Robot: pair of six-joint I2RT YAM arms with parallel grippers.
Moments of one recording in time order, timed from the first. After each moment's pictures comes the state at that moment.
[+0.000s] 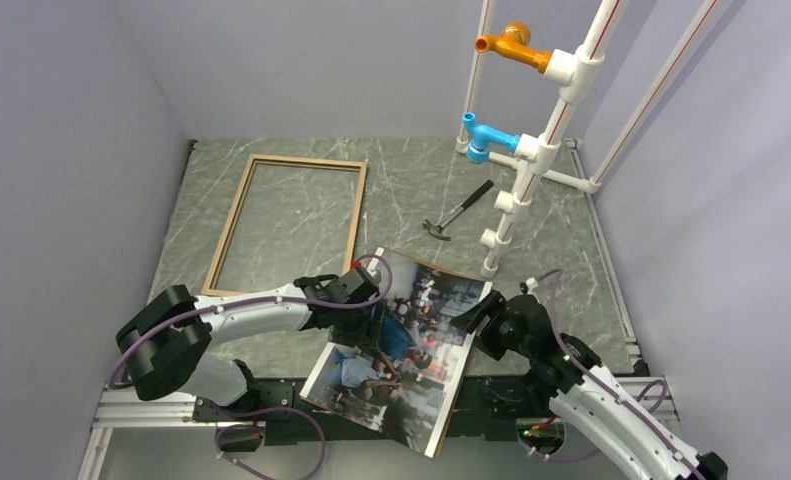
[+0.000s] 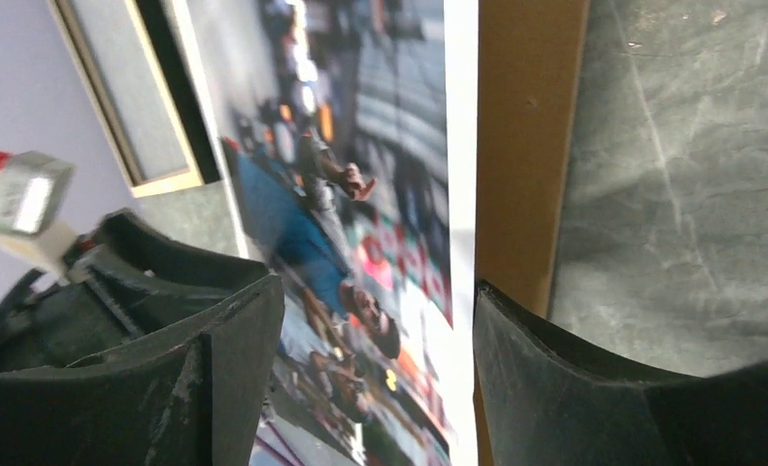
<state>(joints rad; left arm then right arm) -0.97 1.41 0.72 -0.45 0.09 -0.78 0.61 0.33 0.24 -0.60 -0.03 1.27</state>
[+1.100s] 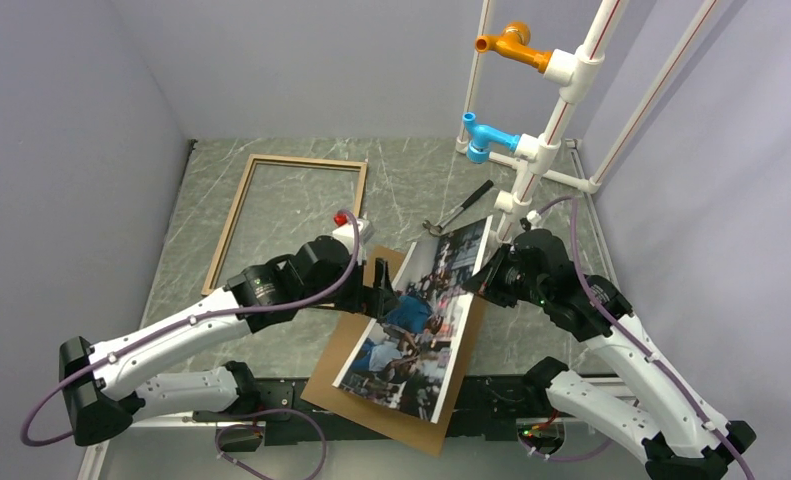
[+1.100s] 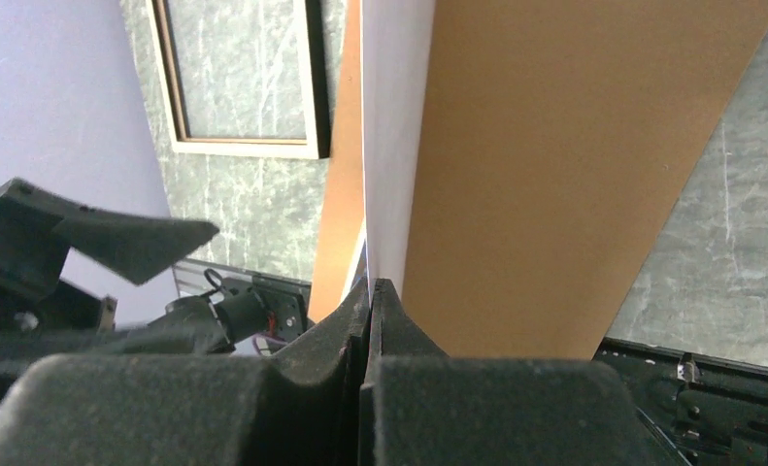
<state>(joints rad) -1.01 1.05 0.96 -0.51 0.00 -0.67 0.61 0.76 0.92 -0.88 -0.02 1.00</state>
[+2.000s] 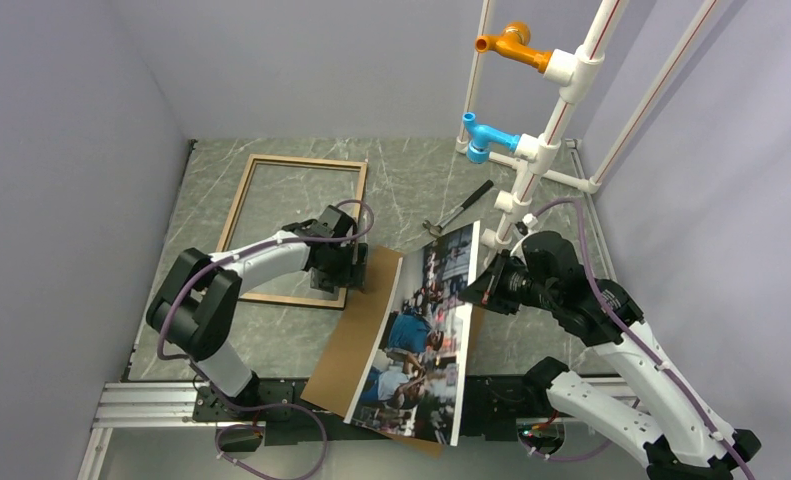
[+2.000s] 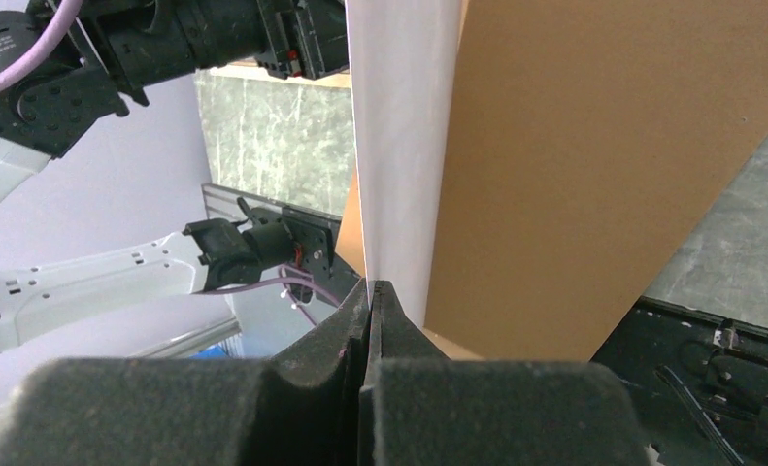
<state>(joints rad) -0.58 1.64 0.98 -0.53 0.09 -0.51 0.62 0.74 0.98 -0.93 -0.18 0.97</state>
